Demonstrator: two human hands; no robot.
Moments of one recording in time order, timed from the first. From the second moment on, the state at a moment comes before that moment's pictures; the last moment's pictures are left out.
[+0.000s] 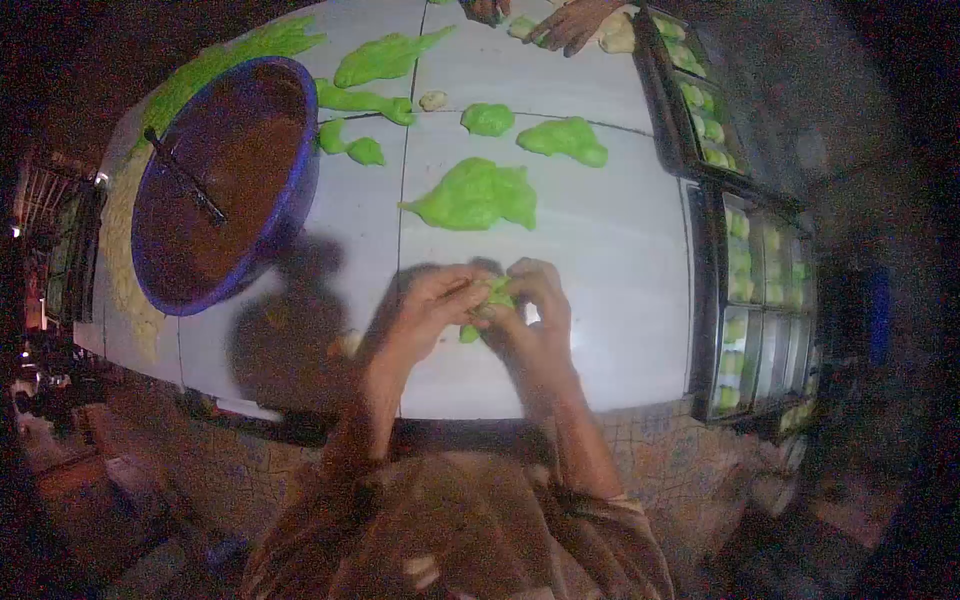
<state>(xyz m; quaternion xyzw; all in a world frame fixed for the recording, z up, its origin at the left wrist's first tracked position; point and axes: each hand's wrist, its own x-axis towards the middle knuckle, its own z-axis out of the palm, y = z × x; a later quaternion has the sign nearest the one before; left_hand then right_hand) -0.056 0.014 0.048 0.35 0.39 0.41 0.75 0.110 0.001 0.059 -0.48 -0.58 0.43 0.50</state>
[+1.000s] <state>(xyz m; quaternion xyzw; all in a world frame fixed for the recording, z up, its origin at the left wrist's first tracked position) -0.038 -0.016 0.035 0.70 0.61 0.25 0.26 0.160 0.003 0.048 -0.58 -0.77 0.16 0.23</state>
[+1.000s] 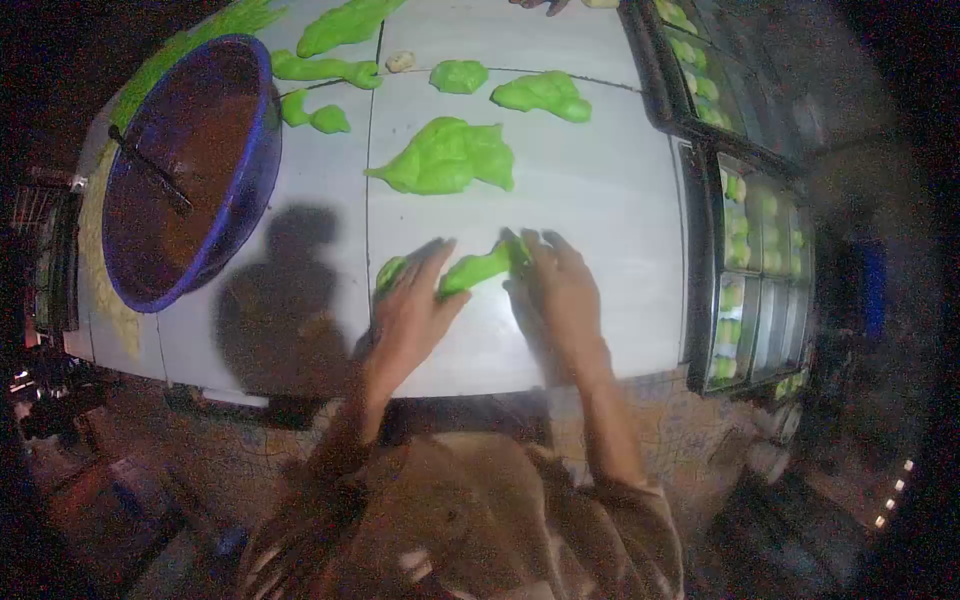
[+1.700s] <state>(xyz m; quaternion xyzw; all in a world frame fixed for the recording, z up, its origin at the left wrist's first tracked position) -0.046 -0.016 0.023 0.65 0.55 0.35 0.39 0.135 0.024 0.048 -0.53 -0.47 0.66 0.26</state>
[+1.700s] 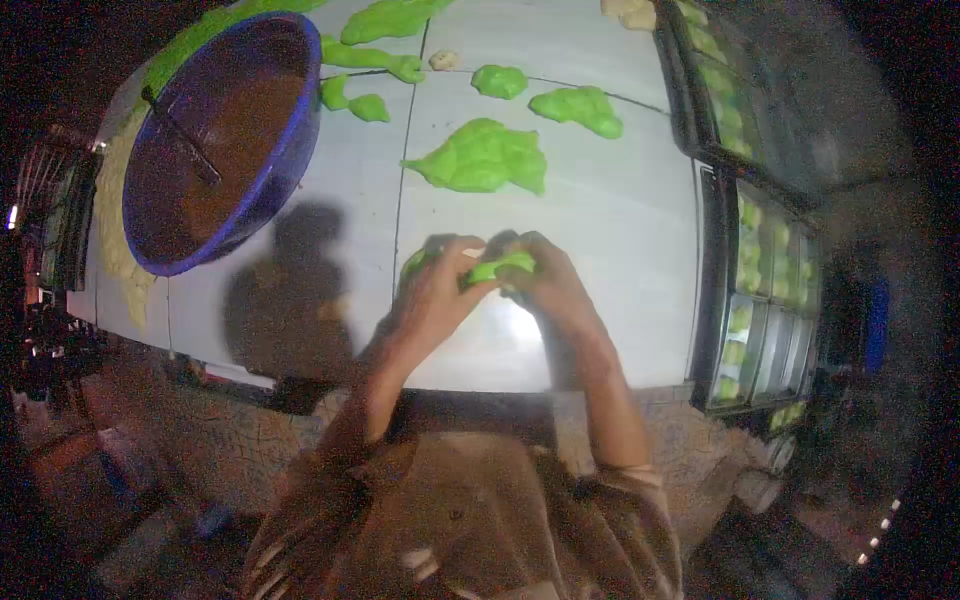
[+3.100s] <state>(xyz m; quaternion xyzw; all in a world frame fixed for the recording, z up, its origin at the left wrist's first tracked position) -0.052 -0.025 0.036 0.74 0.54 0.29 0.27 0.167 0.024 0.085 -0.46 -0.39 0.65 0.47</state>
